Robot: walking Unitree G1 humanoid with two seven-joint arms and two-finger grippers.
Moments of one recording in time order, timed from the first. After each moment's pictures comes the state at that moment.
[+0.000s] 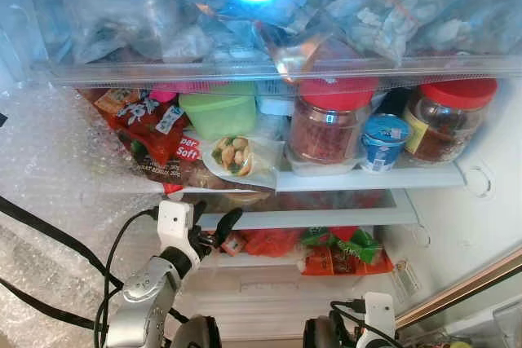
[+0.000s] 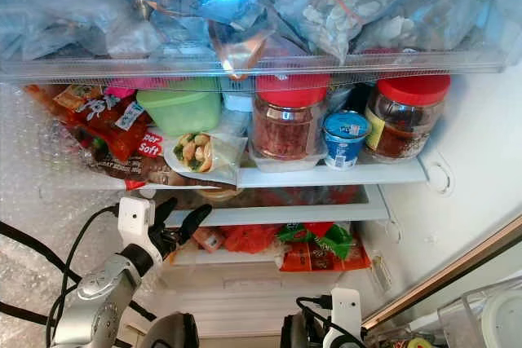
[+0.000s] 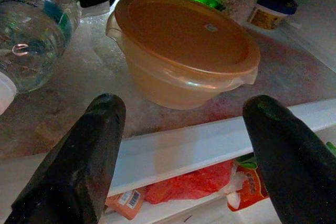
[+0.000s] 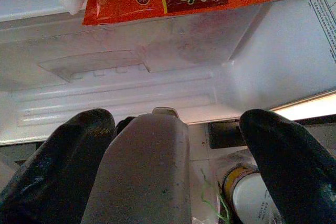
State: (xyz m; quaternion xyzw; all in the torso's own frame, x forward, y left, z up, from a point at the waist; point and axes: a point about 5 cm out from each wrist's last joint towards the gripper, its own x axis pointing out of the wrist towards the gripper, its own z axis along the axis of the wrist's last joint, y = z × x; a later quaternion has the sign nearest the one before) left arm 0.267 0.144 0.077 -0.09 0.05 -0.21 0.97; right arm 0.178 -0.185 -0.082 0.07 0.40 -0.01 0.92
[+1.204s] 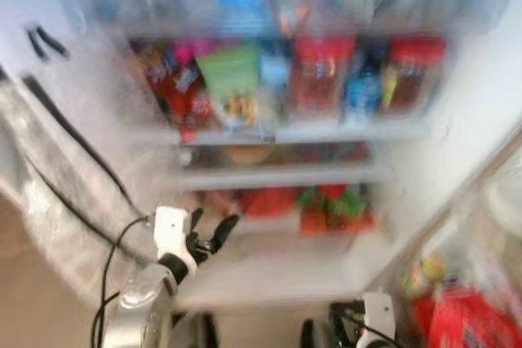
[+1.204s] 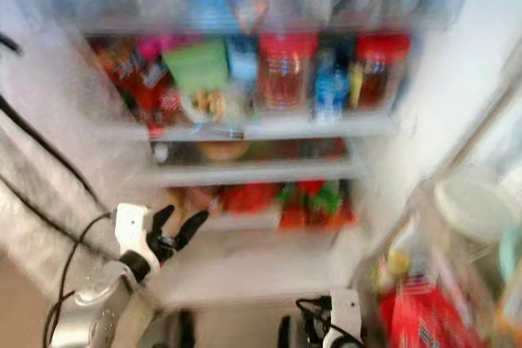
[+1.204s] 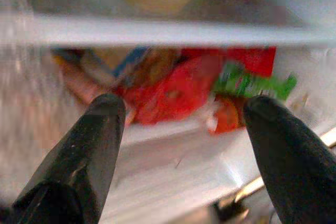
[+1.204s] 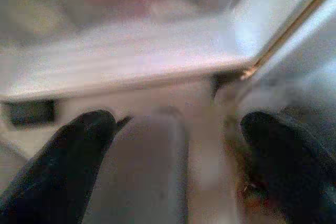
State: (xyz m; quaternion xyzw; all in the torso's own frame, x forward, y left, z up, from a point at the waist) left arm 0.262 0.149 0.064 -0.10 0.08 -0.20 0.97; right arm 0.179 -0.187 -0.081 0.06 0.39 0.00 0.92
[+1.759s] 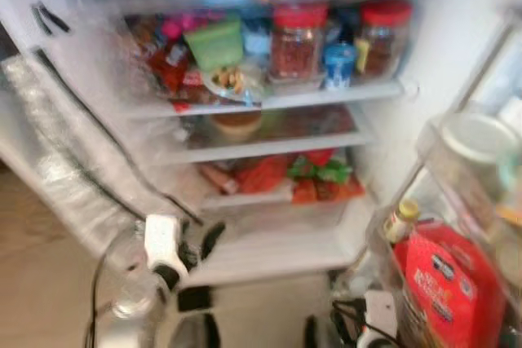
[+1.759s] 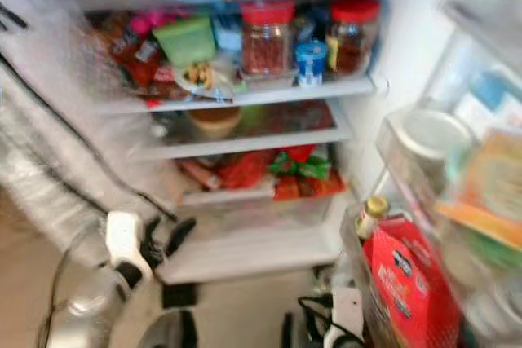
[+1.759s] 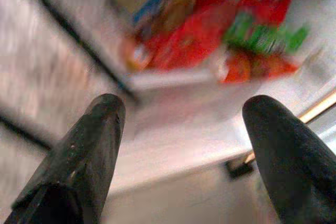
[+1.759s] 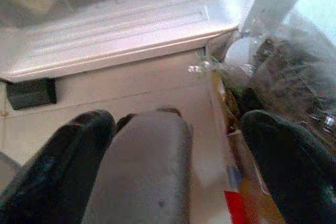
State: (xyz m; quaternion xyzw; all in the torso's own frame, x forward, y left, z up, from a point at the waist) left arm 0.254 0.165 0.036 -0.08 0.13 -0.13 0.98; right arm 0.179 -0.188 -0.081 0.06 0.40 0.00 0.92
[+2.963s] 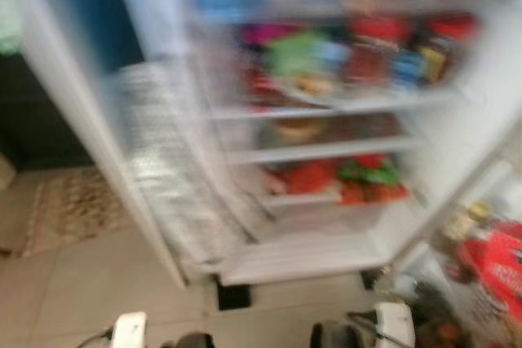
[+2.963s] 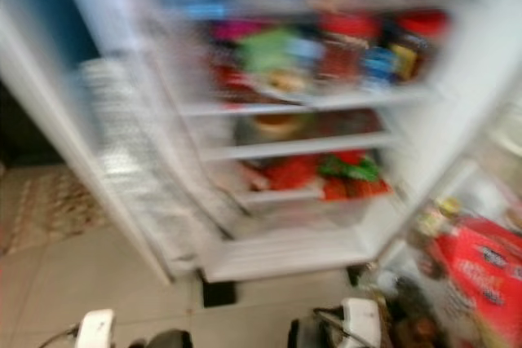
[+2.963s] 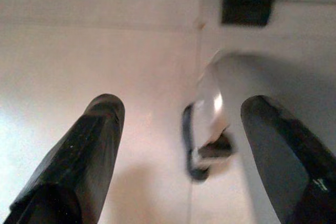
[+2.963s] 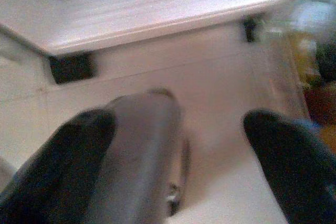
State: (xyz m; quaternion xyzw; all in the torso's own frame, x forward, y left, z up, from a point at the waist) left arm 0.149 0.231 -0.088 -0.04 0.46 0.07 0.88; right arm 0.165 -0.199 -0.087 0.06 0.43 -0.01 0.90
